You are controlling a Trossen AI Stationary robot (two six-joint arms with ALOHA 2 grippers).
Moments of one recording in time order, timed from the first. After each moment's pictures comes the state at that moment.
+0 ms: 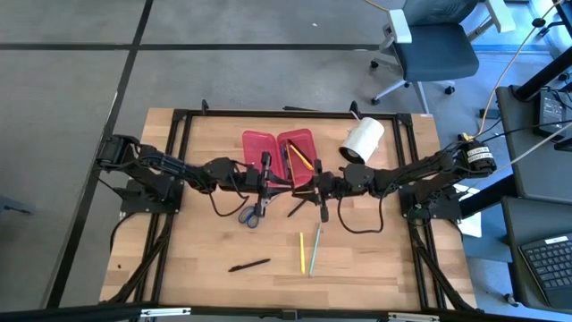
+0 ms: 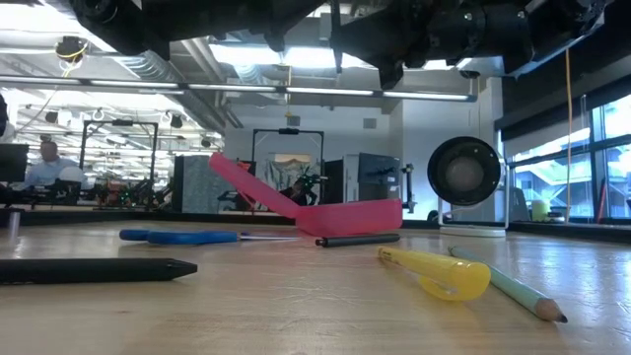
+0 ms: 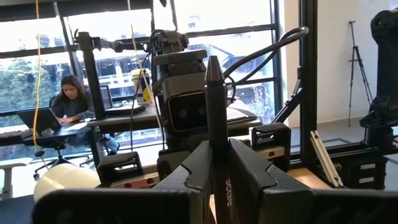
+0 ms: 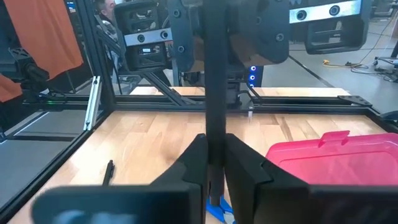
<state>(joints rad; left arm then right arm) -0.05 1.49 0.66 1.02 0.02 0.11 0.10 1.49 0.67 0.73 -0.02 0.04</state>
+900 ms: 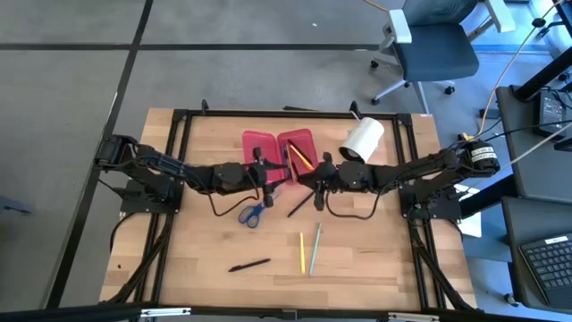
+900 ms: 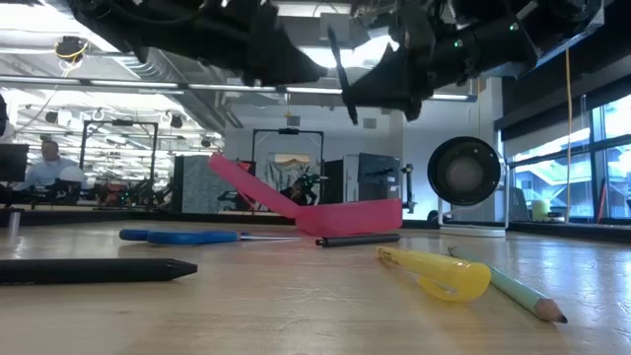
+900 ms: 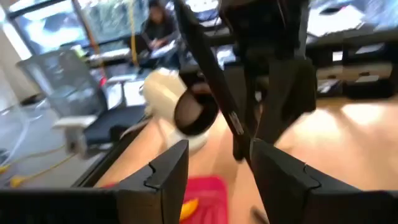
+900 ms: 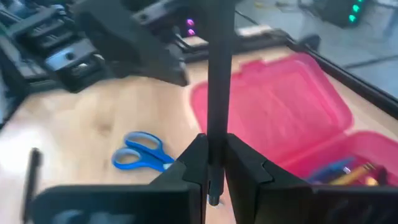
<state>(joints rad) -0.07 1.47 0.65 0.69 -0.41 0.14 0.04 1.45 0.67 0.49 0.21 0.18</state>
